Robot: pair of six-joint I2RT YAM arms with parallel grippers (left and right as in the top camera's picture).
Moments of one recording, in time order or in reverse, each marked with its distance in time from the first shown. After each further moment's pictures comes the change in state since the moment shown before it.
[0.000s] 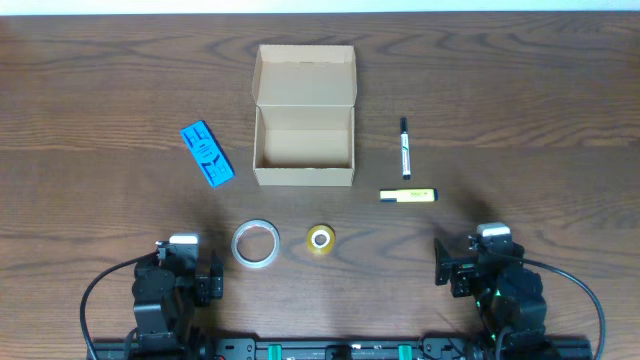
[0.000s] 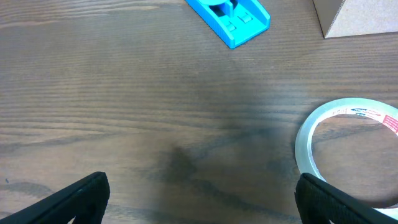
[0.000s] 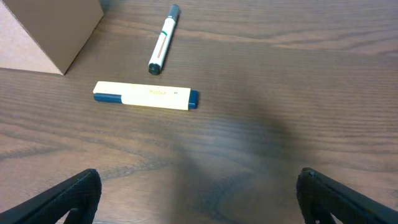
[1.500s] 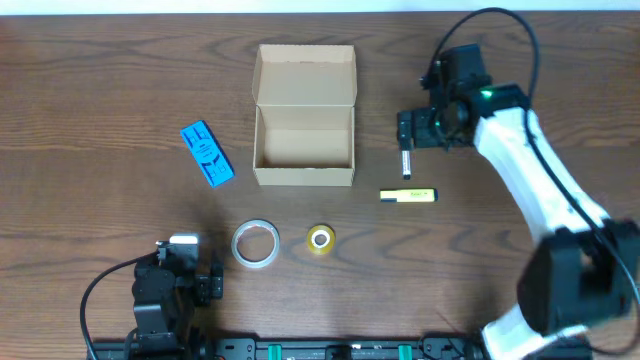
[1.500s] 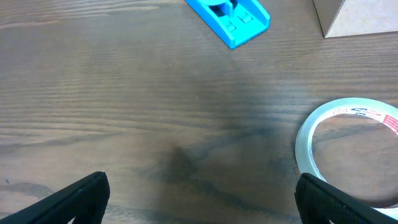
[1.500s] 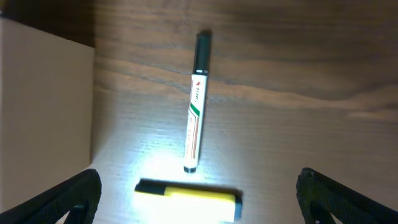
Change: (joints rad) left arm 0.000 -0.001 0.000 0.000 0.000 0.003; right arm 0.019 1.768 1.244 -0.174 -0.104 0.105
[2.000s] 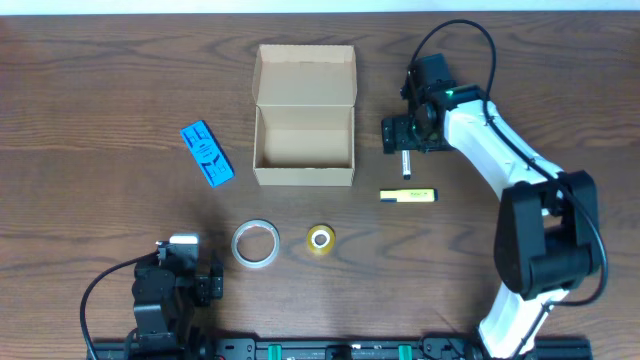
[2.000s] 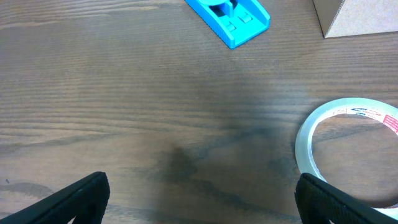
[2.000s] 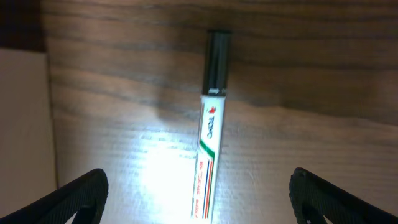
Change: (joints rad) left arm 0.000 0.000 0.000 0.000 0.000 0.000; right arm 0.037 0.185 0.001 0.121 0.024 0.068
